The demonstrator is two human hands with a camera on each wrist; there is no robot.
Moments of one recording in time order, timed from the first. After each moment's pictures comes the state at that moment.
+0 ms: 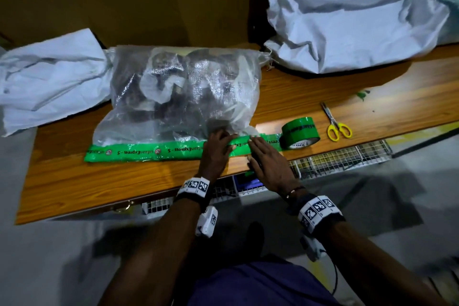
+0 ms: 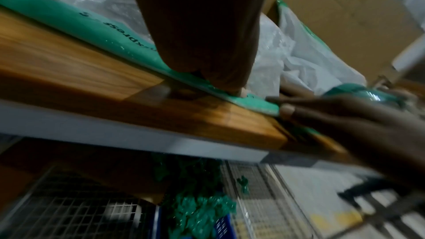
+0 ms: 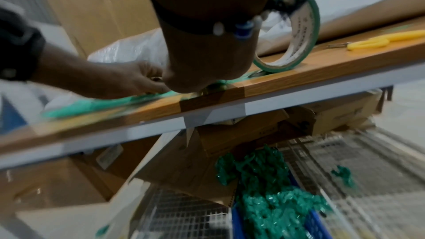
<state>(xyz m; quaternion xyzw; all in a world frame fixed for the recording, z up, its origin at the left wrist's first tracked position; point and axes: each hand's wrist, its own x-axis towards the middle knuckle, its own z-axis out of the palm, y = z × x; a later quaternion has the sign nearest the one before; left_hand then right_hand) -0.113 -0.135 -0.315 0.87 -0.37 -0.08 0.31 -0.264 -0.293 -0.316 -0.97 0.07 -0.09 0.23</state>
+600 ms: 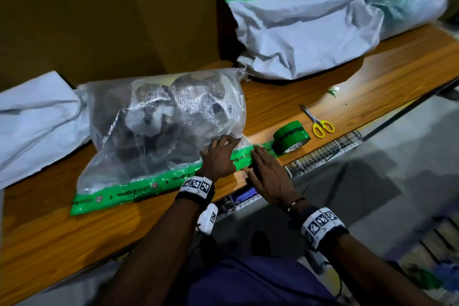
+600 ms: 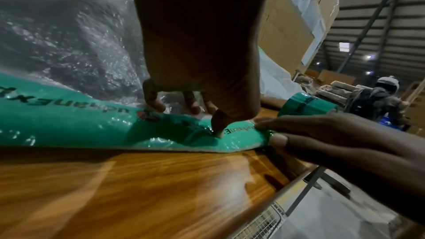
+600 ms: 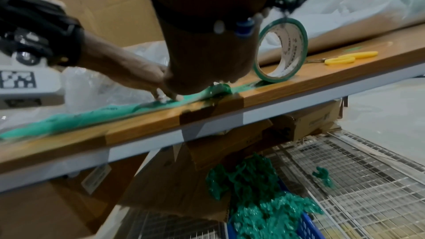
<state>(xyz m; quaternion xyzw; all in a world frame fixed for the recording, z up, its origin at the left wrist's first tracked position) -0.076 -0.165 -0.280 0.86 -0.46 -0.22 0.07 -0.262 -0.264 -0.310 -0.96 0.21 -0.05 0.19</state>
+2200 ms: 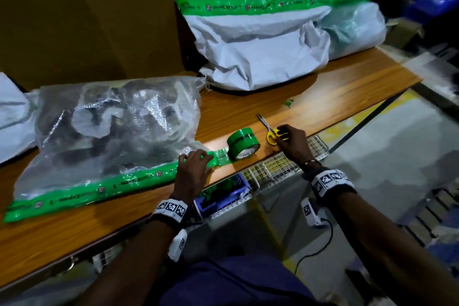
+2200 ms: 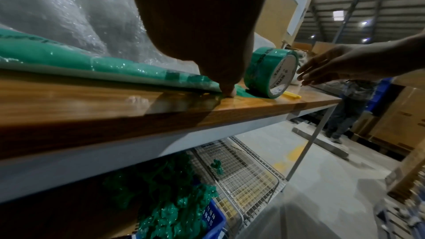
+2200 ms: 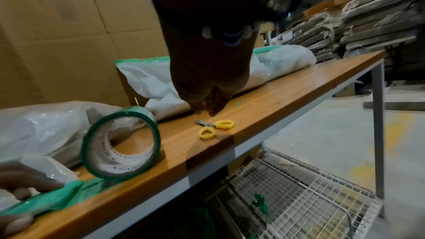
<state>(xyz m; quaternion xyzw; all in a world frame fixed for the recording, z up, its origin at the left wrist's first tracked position) -0.149 -0.182 -0.300 0.82 -0.54 0.03 0.18 -0.346 -0.475 -0.263 -0.84 0.37 -0.19 0.34</state>
